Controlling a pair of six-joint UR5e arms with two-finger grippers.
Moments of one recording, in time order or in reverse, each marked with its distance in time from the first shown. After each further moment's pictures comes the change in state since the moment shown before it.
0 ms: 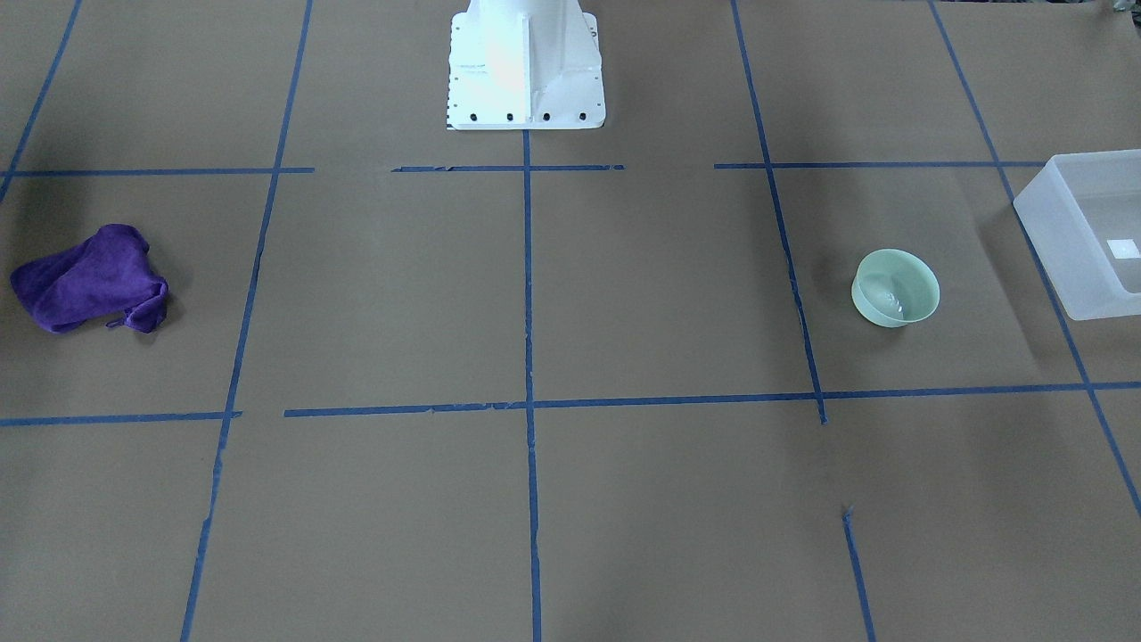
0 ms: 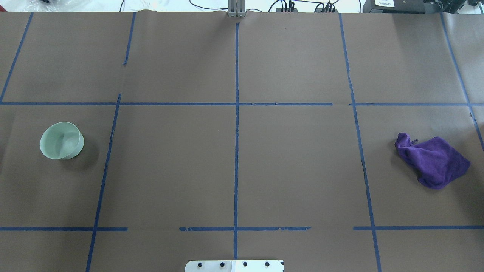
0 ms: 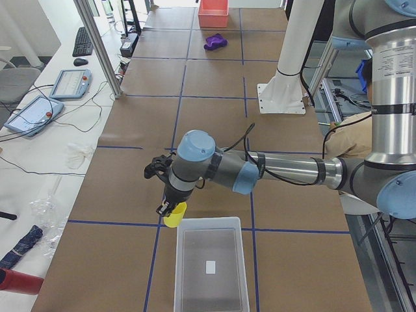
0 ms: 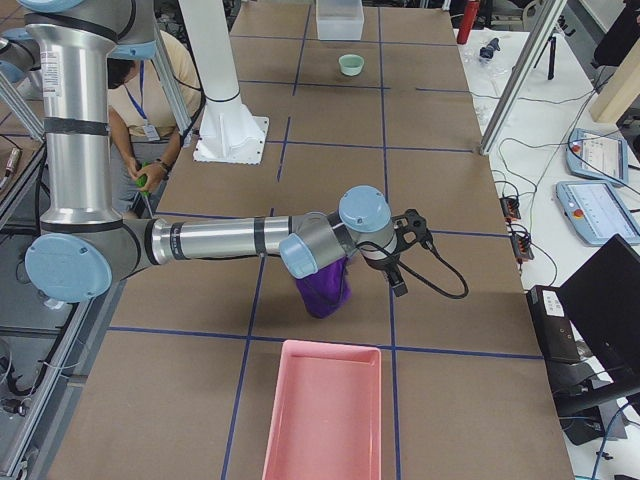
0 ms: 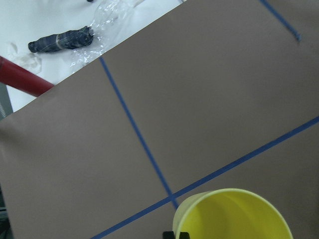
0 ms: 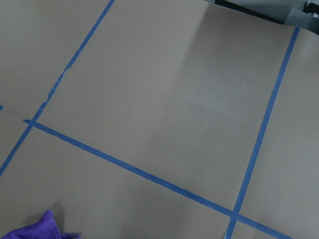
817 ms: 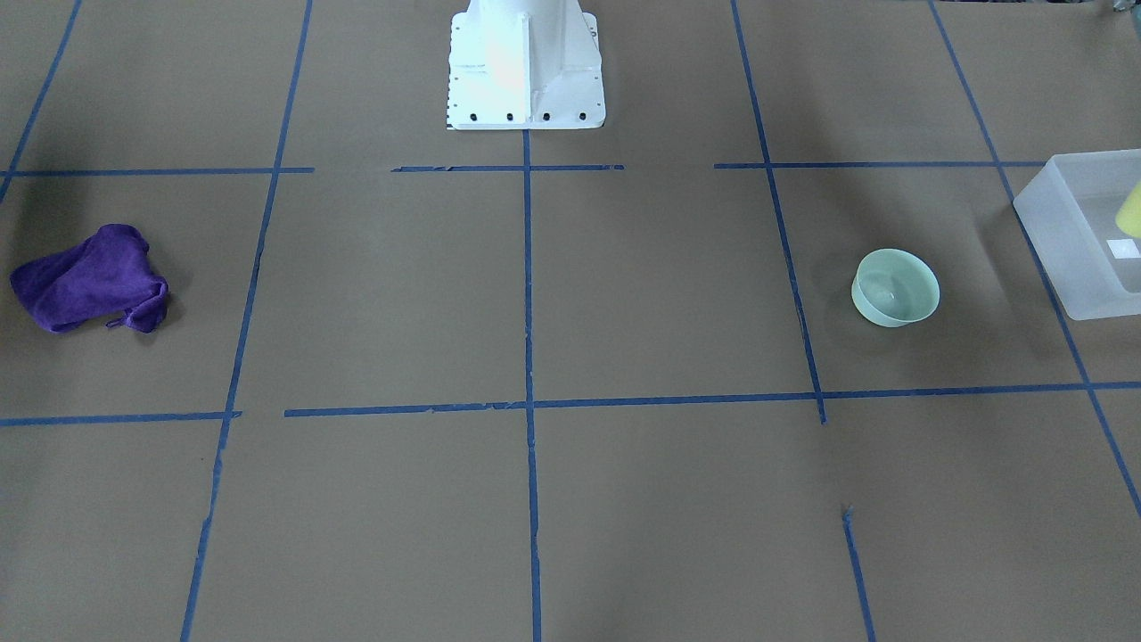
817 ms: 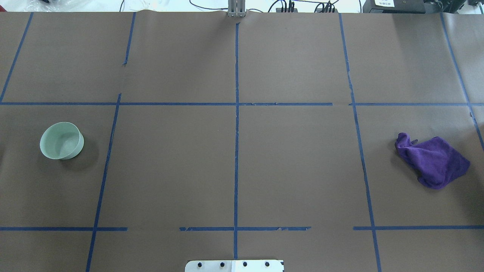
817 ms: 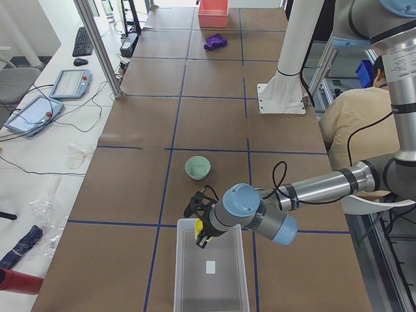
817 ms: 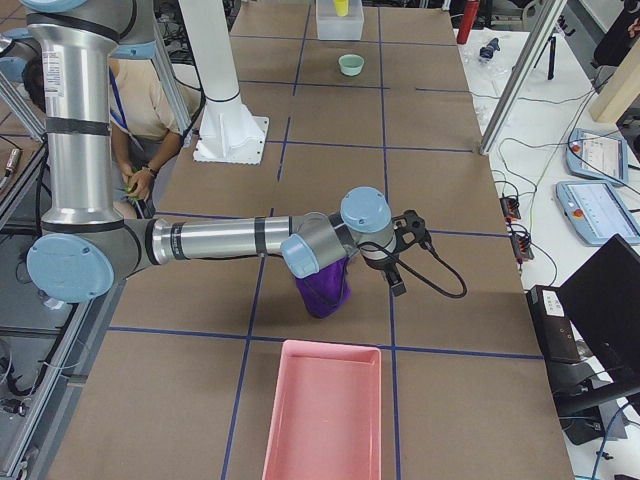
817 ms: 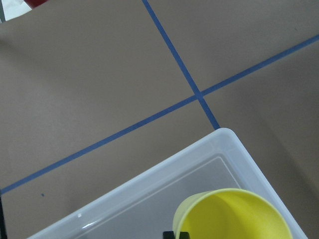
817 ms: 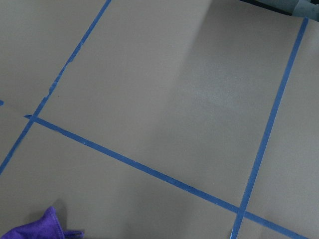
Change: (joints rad) left arm 0.077 0.191 0.168 -0.417 -0.129 -0.183; right arm -0.019 -0.003 -0.005 -0.001 -0.002 0.016
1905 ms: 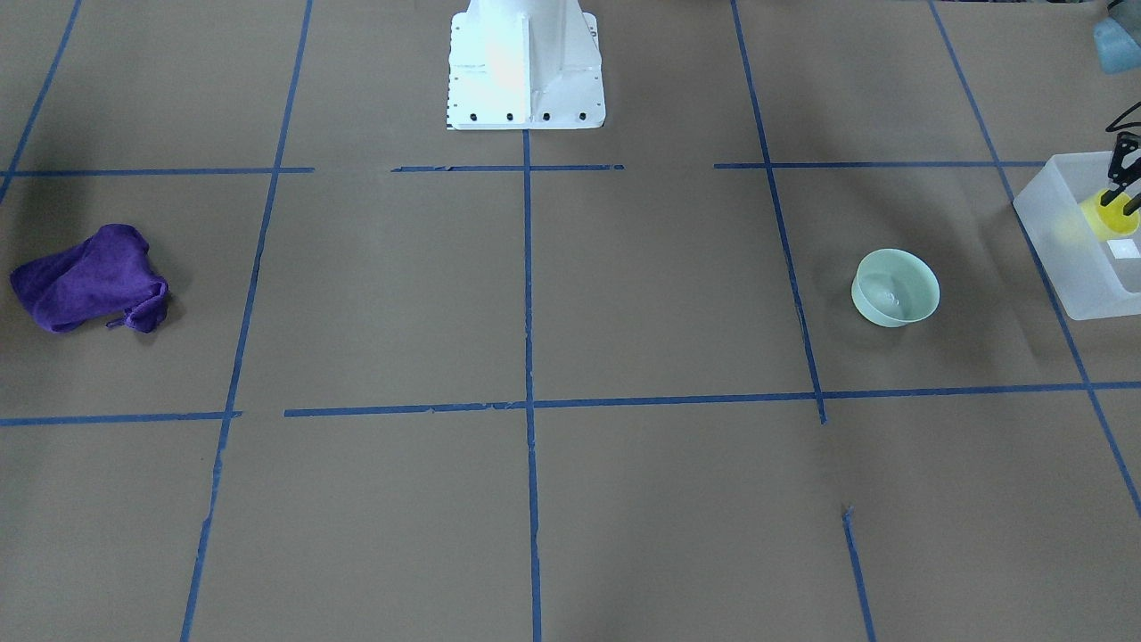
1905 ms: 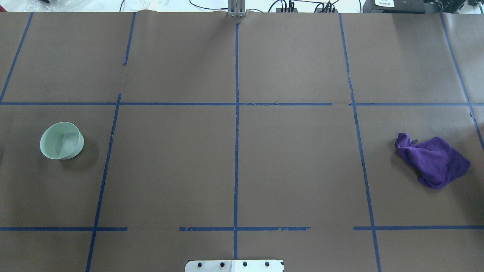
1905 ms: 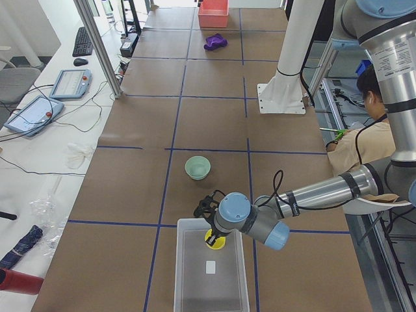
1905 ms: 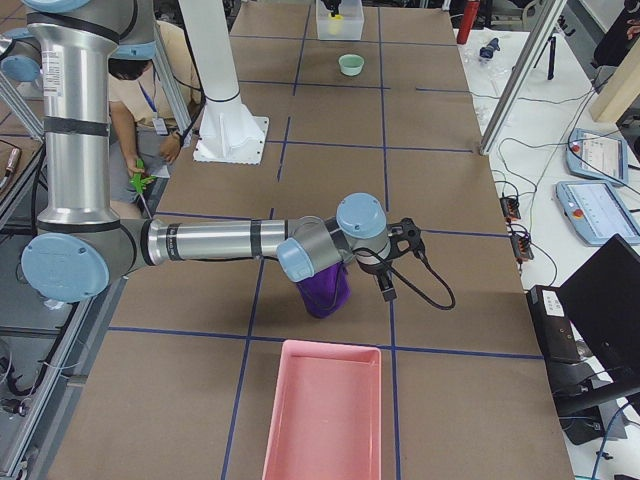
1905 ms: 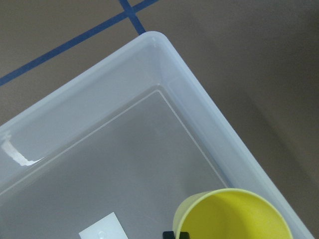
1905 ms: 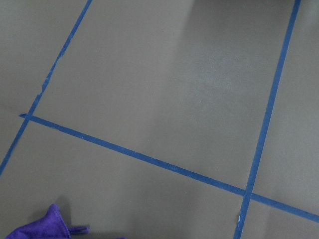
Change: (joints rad) left arm 0.173 0.003 0.071 -0.070 -0.027 0.019; right arm -0.020 -0.022 0.000 0.011 0.001 0.070
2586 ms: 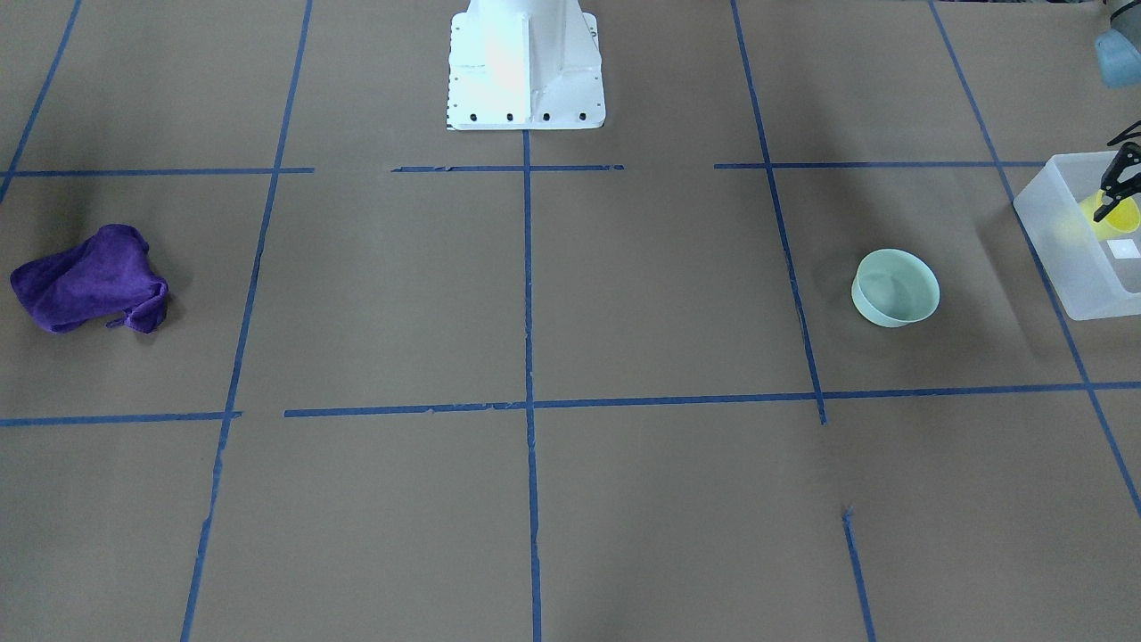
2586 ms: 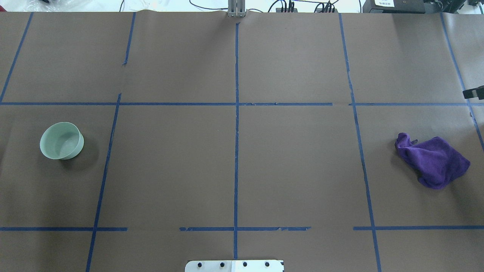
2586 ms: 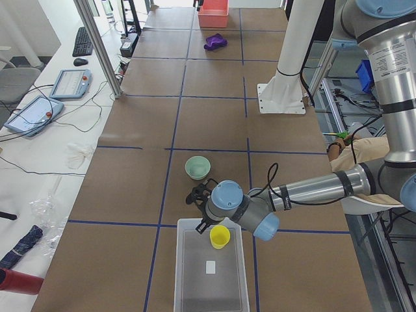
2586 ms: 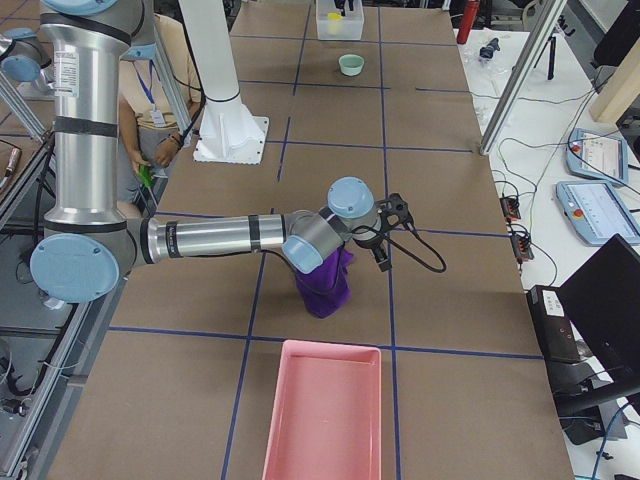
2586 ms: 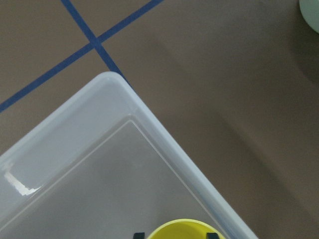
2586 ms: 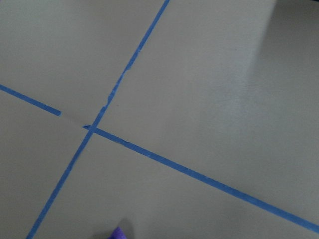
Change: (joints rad) left arm -0.001 -0.115 -0.065 0.076 0.003 -0.007; right arm -0.194 -0.047 0.071 0.276 -0.068 0.254
